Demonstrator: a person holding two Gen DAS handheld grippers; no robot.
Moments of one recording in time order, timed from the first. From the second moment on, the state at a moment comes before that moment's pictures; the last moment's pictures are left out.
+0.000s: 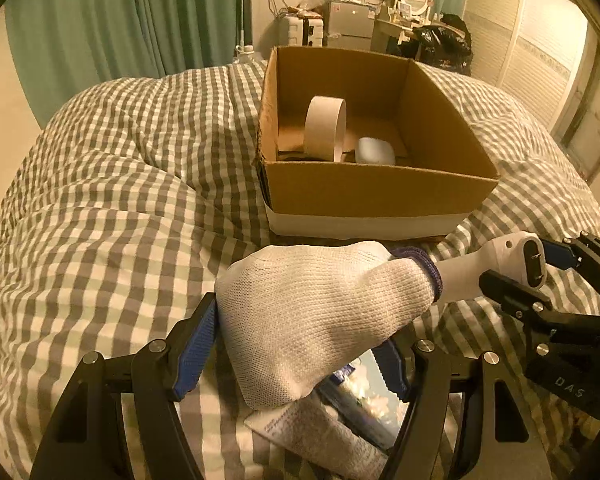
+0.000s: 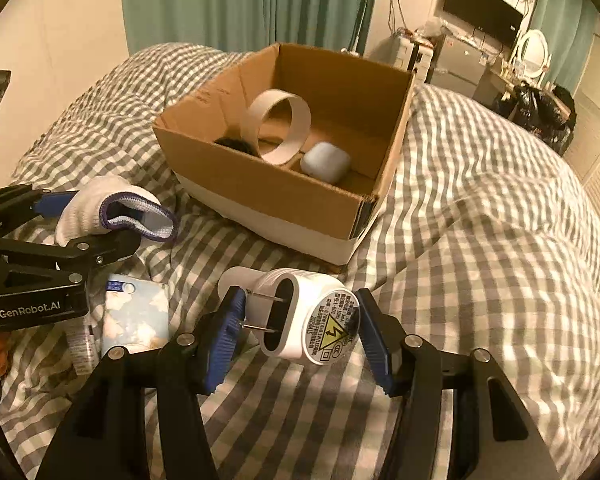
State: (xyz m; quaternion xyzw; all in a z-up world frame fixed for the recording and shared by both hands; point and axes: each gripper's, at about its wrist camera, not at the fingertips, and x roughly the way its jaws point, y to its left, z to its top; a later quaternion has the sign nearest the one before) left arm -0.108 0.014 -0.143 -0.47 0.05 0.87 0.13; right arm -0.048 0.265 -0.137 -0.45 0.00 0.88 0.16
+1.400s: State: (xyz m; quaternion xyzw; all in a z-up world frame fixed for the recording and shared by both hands) left arm -0.274 0.086 -0.064 -0.40 0.11 0.90 0.17; right arm -0.201 0.358 -0.031 -0.38 -0.06 0.90 0.20
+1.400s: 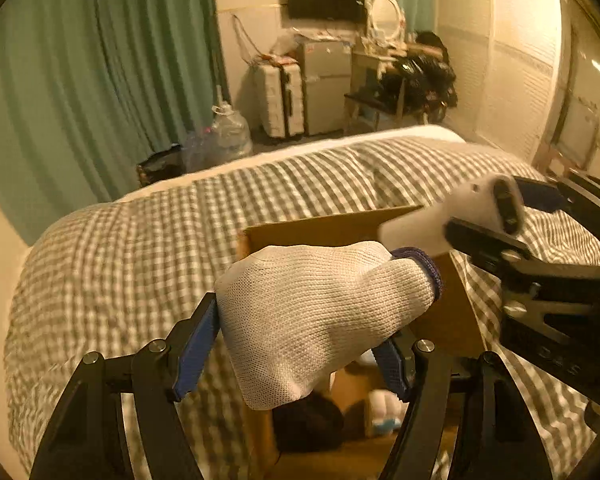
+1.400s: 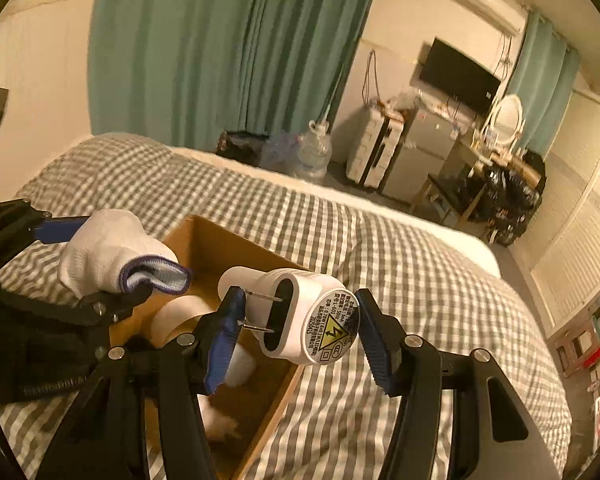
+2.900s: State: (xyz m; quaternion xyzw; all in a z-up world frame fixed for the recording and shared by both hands) left arm -0.149 -0.017 -0.007 -0.40 0.04 0.91 0.07; right arm -0.078 0.316 0.049 -0.32 -0.01 0.93 0.19
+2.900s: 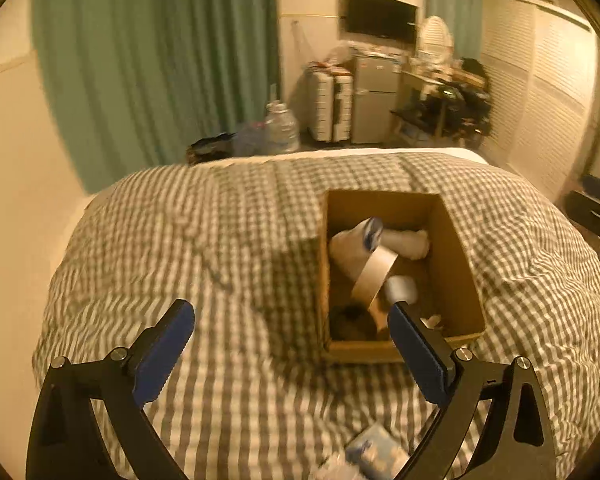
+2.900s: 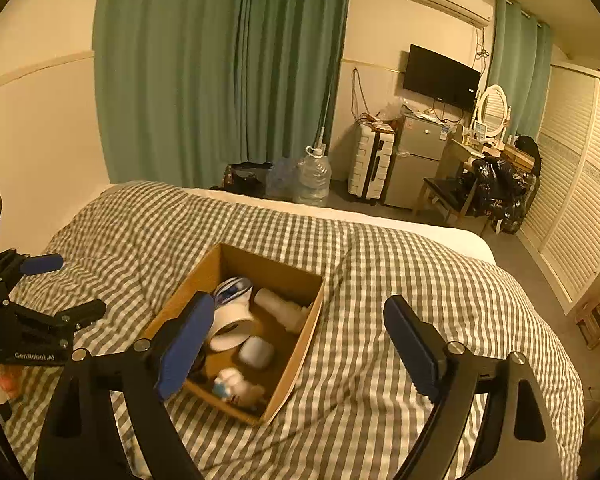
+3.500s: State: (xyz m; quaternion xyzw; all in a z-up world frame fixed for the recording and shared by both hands) left arm -0.061 -0.028 -0.113 -0.45 0.03 0.89 0.02; right arm -0.050 0.270 -0.090 -0.42 0.01 0.90 0.12
